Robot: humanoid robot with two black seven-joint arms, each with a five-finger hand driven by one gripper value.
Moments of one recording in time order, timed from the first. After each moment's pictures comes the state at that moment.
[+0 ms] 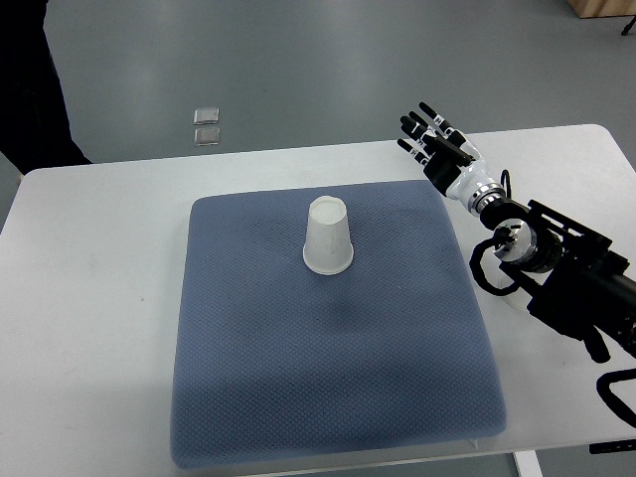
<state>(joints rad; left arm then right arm) 0.00 0.00 -0.10 -0.26 0.05 0.02 -0.02 0.81 -0.11 0.62 0.55 0.13 0.22 0.30</state>
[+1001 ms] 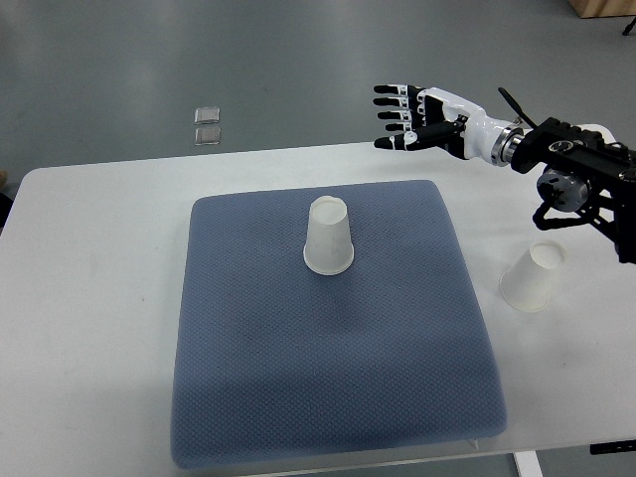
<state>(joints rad) -0.01 0.00 -0.10 -0.26 0.05 0.02 -0.02 1.17 -0.42 0.01 0.75 -0.29 0.33 0.29</state>
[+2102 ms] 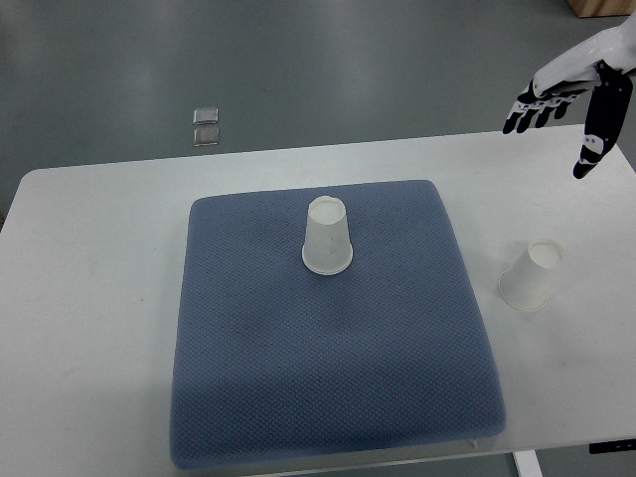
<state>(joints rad) -0.01 0.00 -0.10 -0.29 0.05 0.02 -0.02 2.35 -0.70 -1.08 1.41 -0.59 0.61 0.07</state>
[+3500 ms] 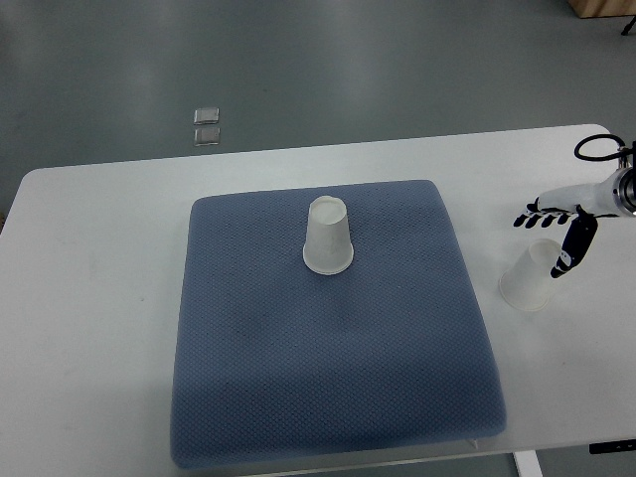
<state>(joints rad) -0.01 0.00 -0.10 -0.29 0.05 0.03 -0.02 1.73 -0.69 -0.99 1.40 -0.57 0.05 -0.02</state>
